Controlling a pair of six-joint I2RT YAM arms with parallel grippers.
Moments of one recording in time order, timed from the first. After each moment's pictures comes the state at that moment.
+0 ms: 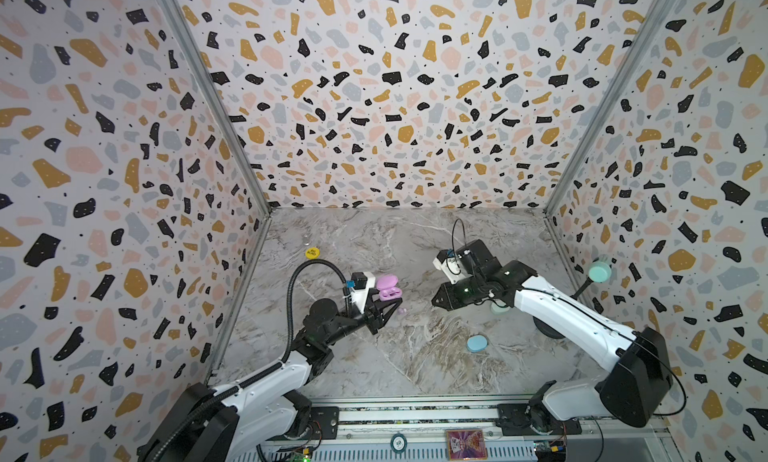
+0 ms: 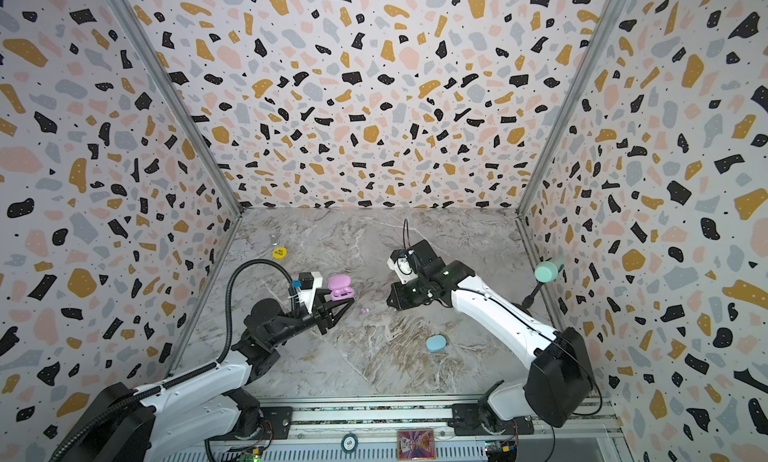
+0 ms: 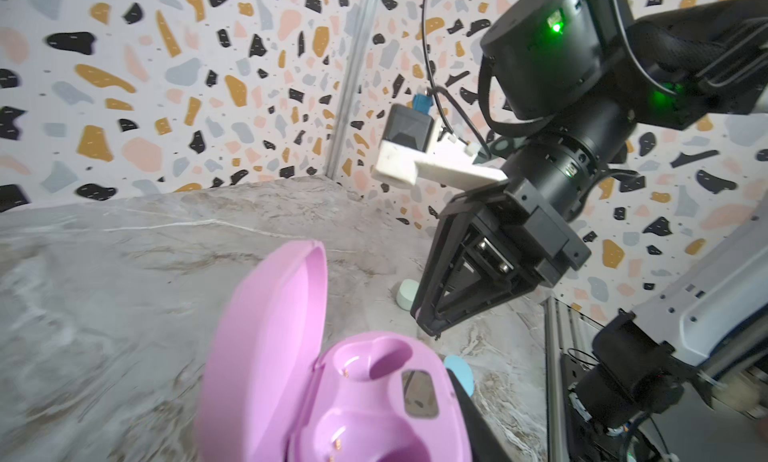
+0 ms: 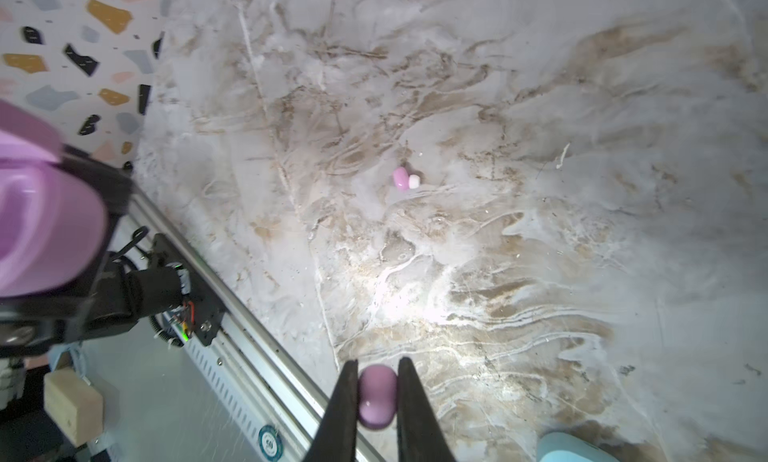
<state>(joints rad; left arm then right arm) -0.58 1.09 0.31 0.80 0.53 -0.31 0.63 1.36 1.16 -0.77 -0.45 0.27</state>
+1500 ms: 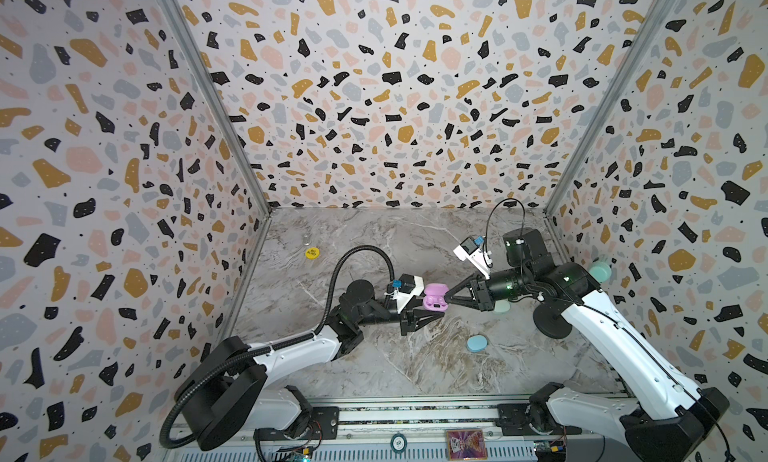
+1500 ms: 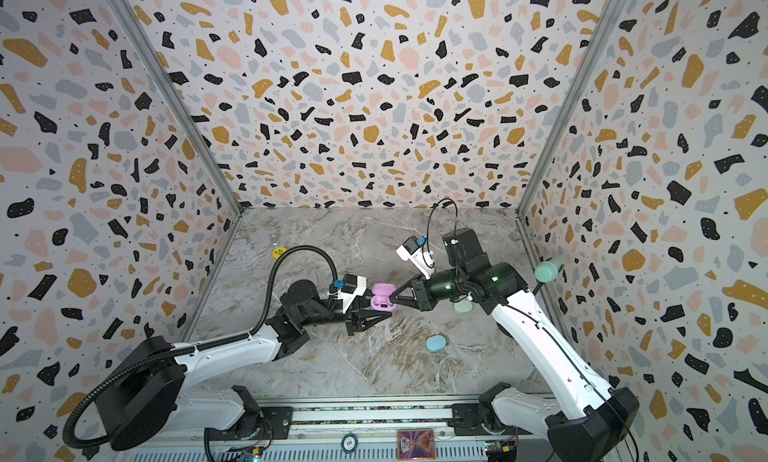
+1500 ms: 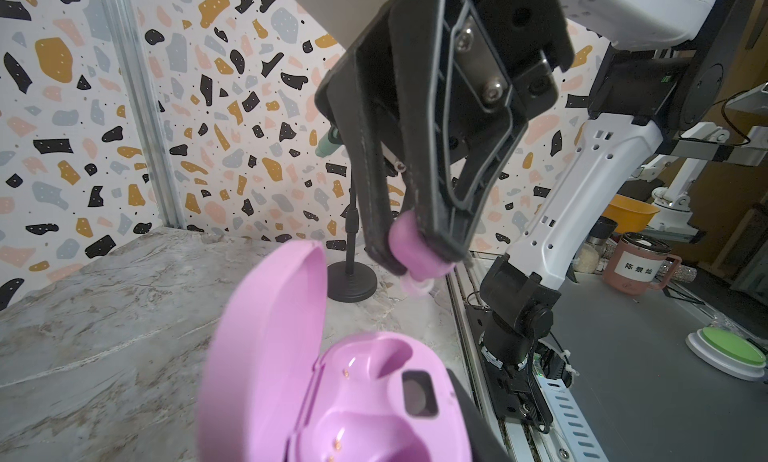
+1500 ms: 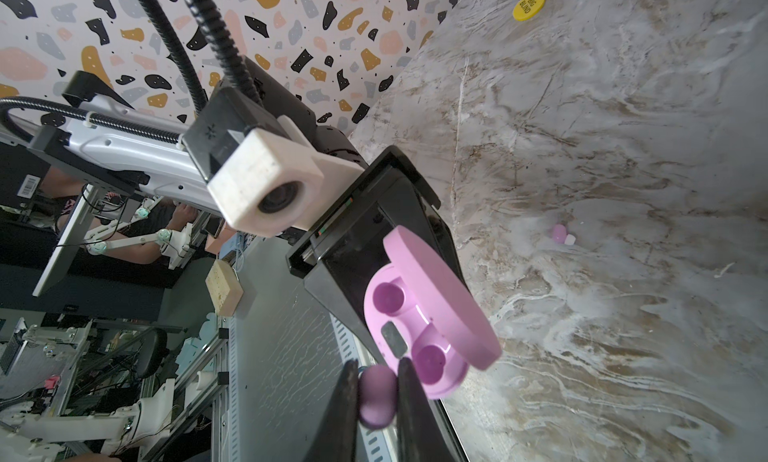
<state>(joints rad) -0.77 1.32 0.57 0.78 0.75 -0.10 0.52 1.16 1.25 -0.88 -0.89 0.09</state>
